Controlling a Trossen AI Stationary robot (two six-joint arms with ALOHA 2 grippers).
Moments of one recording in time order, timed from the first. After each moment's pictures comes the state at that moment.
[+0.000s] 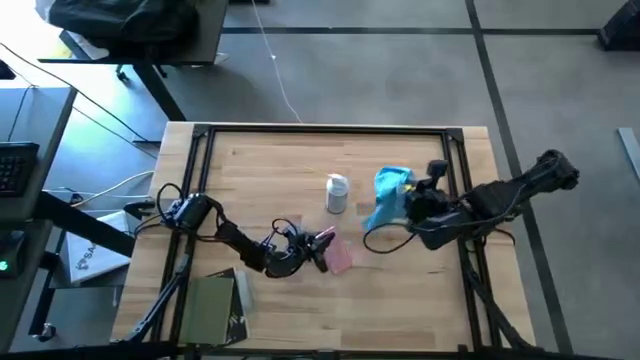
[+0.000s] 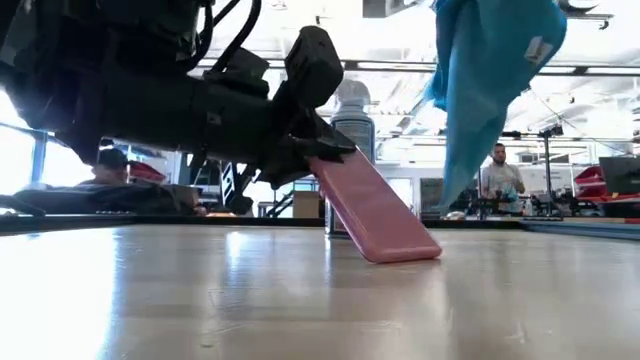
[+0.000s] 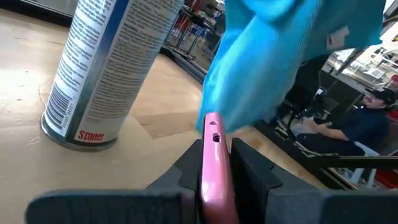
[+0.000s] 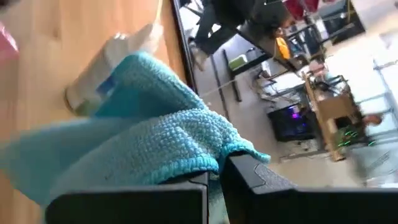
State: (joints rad) left arm -0.43 2.18 0.83 1.18 -1.02 -0.67; right arm 0.47 1.20 1.27 -1.18 0.98 0.19
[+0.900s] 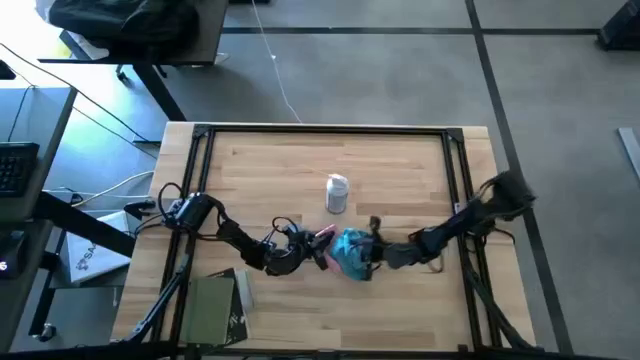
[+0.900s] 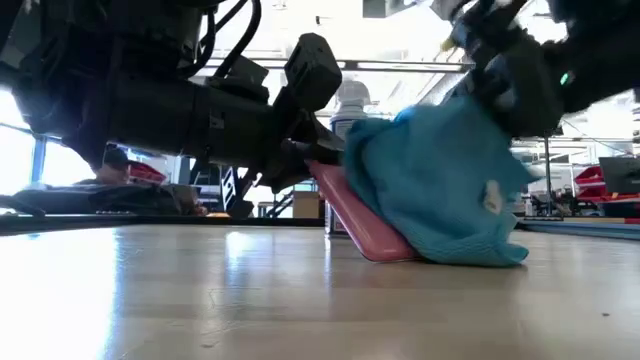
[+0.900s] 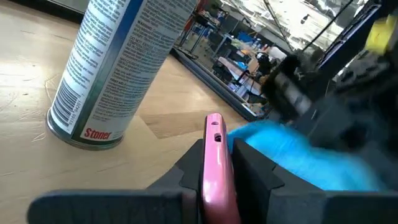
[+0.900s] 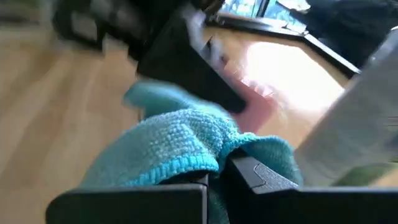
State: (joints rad) left arm -0.41 2.18 0.83 1.20 -1.02 -0.70; right arm 0.44 1.79 0.60 0.72 0.65 0.03
